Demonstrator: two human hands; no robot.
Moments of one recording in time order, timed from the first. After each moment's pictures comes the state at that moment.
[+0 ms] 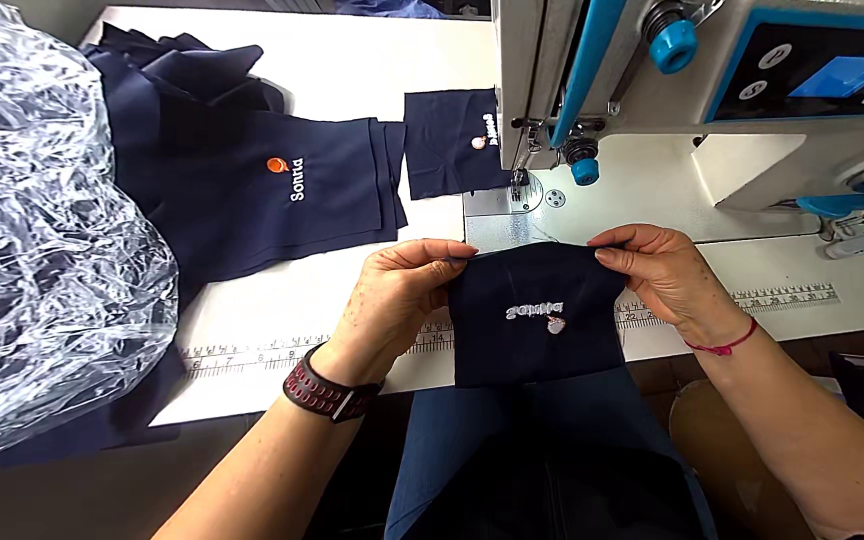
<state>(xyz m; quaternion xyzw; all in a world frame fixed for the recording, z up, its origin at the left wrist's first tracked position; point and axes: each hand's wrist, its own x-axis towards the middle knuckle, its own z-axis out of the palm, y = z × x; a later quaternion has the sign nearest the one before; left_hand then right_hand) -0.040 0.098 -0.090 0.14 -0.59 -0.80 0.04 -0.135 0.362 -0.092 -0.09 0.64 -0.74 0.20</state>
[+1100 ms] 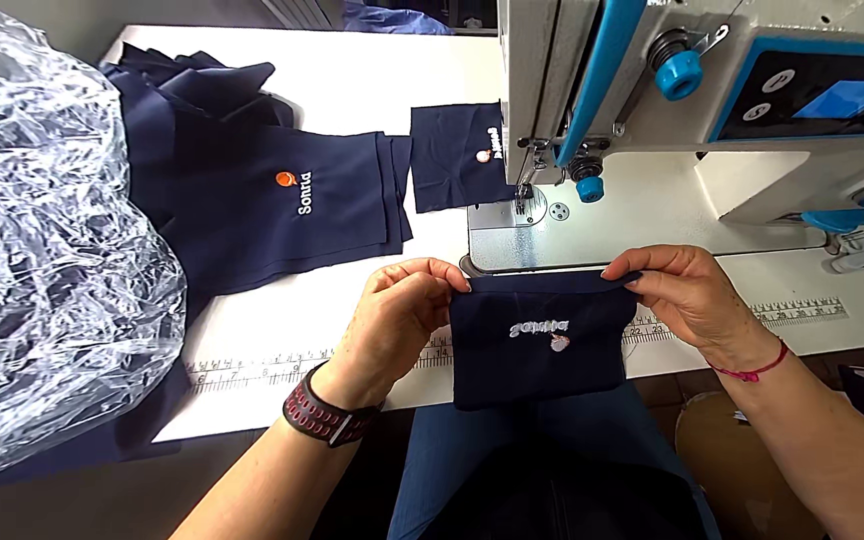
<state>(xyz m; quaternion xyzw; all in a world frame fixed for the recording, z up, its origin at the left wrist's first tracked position) -0.036 0.090 -0.096 0.08 -0.58 -0.81 0.03 -0.133 0.377 -0.088 -0.19 0.64 -0.72 0.19</state>
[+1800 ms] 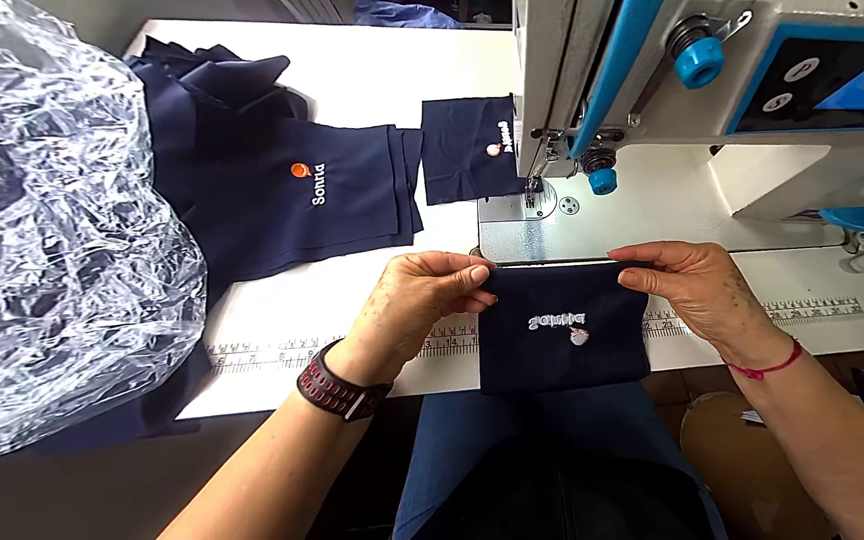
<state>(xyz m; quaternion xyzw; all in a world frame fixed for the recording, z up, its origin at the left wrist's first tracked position) -0.041 0.099 -0.076 0.21 -0.62 -0.75 -0.03 -0.132 0.376 -0.091 -0.19 0.72 -0.65 0.12</state>
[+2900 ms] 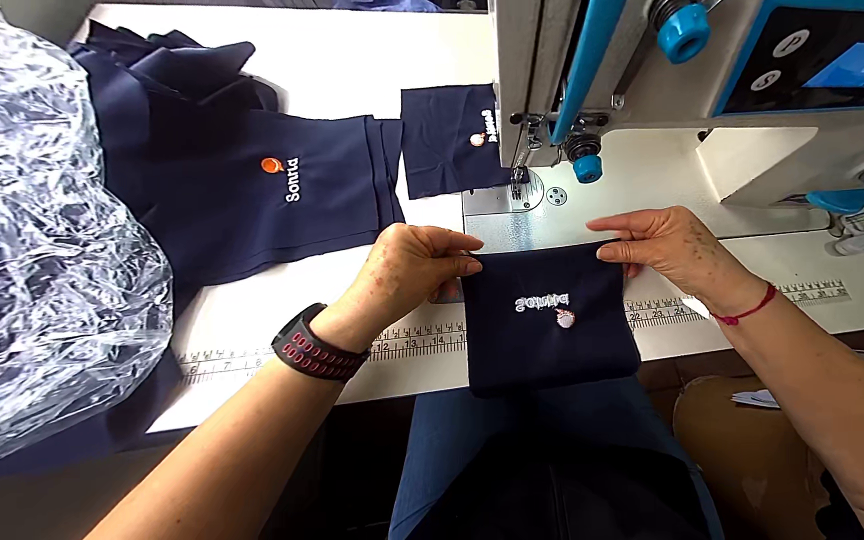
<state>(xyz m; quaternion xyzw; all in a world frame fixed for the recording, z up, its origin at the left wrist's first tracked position) -0.066 0.083 -0.081 0.06 -0.85 -0.52 -0.02 -0.165 0.372 -0.084 -0.18 0.80 -0.55 0.19</state>
